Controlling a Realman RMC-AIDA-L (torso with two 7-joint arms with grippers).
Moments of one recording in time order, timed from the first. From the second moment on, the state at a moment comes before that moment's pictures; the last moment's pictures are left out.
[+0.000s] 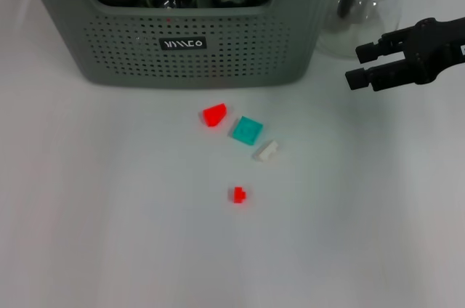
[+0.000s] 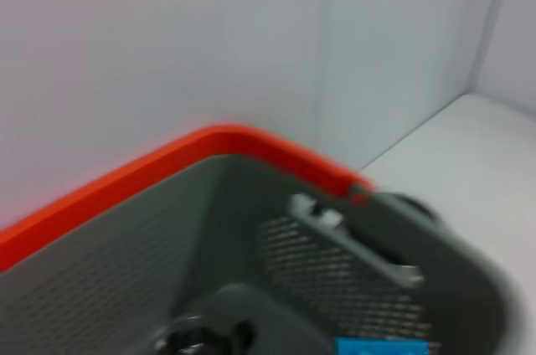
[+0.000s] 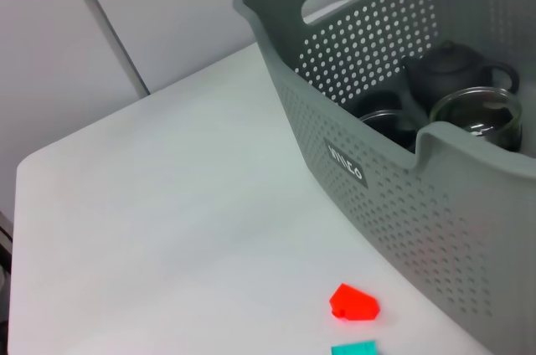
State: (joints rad) left arm -0.81 -2.09 1.05 1.58 2.50 1.58 -2.60; right arm 0.73 1.98 -0.74 -0.88 -2.25 -1.73 1.84
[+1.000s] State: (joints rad) left arm -1.01 -2.05 1.05 1.02 2.82 1.28 -2.64; right arm 0.74 1.97 -0.75 -0.87 -2.26 -1.73 1.85
